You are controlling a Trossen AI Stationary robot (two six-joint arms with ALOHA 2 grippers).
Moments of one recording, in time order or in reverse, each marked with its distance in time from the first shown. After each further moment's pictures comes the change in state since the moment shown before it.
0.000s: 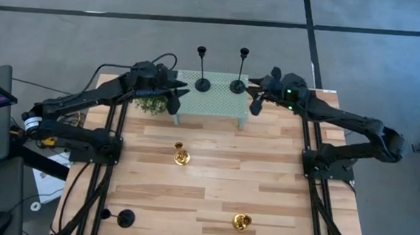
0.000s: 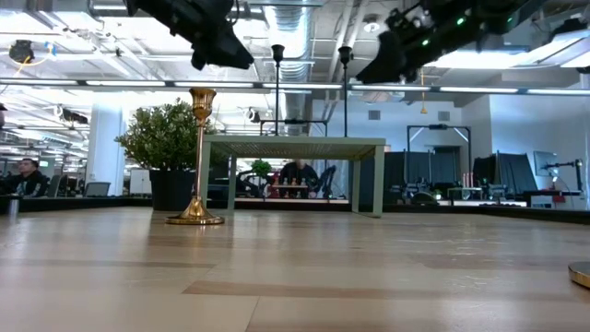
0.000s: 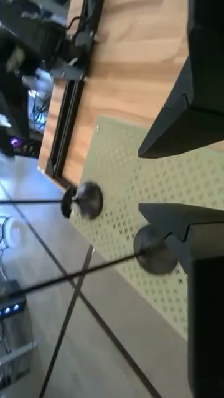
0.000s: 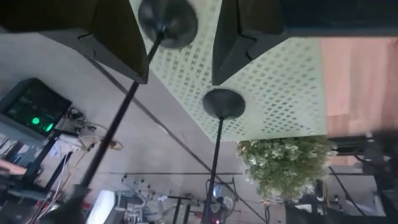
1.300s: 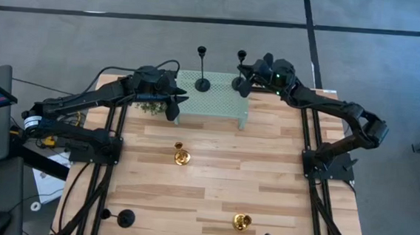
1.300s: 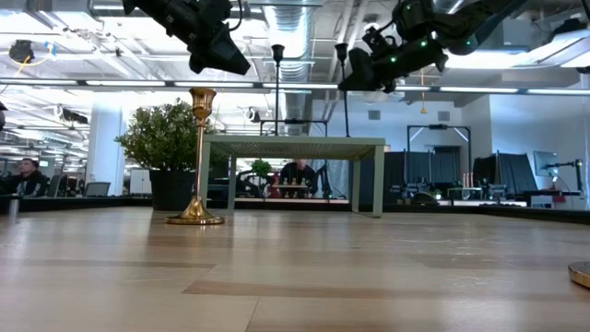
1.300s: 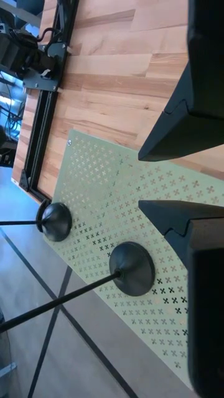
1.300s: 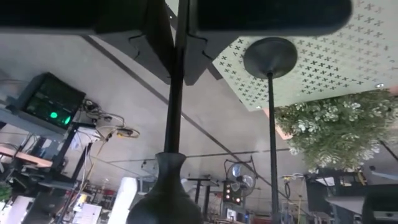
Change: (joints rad) left arm -0.041 0.001 0.000 -0.090 0.000 0.000; right arm -0.101 0.255 0.141 0.205 -0.049 0.047
